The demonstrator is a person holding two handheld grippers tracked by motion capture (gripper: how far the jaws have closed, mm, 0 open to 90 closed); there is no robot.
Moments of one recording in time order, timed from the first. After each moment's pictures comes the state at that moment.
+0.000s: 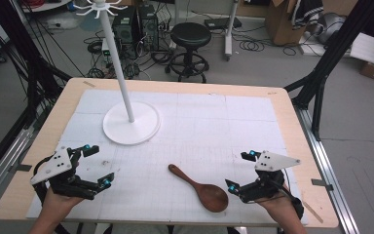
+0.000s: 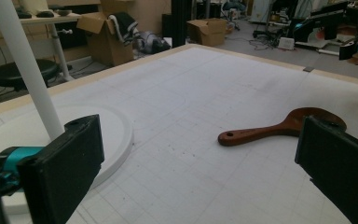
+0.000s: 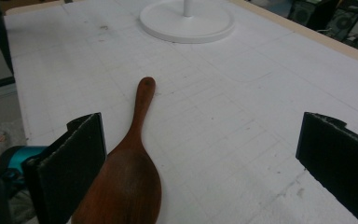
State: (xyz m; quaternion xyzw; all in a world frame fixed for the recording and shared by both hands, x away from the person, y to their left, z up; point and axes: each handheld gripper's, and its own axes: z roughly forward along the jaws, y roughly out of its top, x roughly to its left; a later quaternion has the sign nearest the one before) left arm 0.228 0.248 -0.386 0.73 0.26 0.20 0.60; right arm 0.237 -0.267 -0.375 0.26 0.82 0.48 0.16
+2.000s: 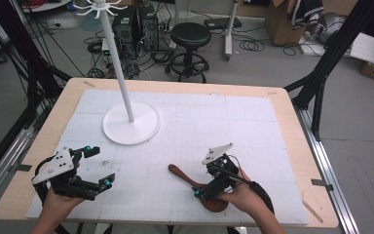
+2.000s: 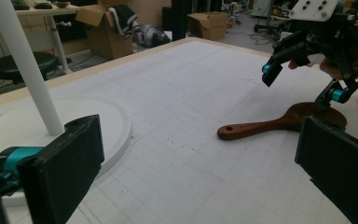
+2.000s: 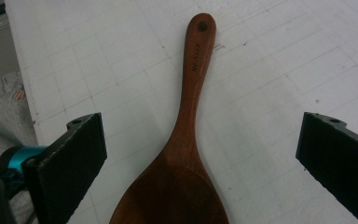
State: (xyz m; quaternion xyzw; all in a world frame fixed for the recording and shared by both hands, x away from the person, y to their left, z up) left arm 0.228 0.246 -0.388 0.74 0.26 0.19 0.59; right arm 0.274 -0.169 -0.404 0.26 0.91 0.32 0.03
